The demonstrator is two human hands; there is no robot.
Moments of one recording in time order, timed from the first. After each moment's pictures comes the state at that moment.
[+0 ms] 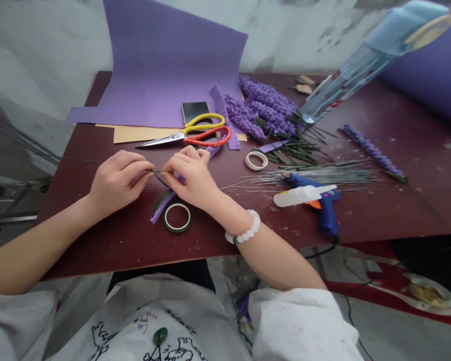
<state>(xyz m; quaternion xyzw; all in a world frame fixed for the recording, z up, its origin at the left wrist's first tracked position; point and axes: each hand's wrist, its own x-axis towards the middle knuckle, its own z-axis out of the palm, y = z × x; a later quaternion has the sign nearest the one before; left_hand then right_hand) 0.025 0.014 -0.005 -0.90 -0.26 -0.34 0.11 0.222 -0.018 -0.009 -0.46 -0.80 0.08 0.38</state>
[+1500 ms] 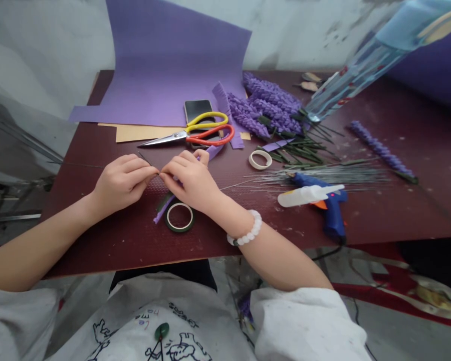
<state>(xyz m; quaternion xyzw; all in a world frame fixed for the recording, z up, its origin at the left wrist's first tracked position) 0.026 0.017 -0.004 -0.91 -0.19 -0.34 0.12 0.217 -0.021 -0.013 -0.45 -0.82 0.04 0.36</state>
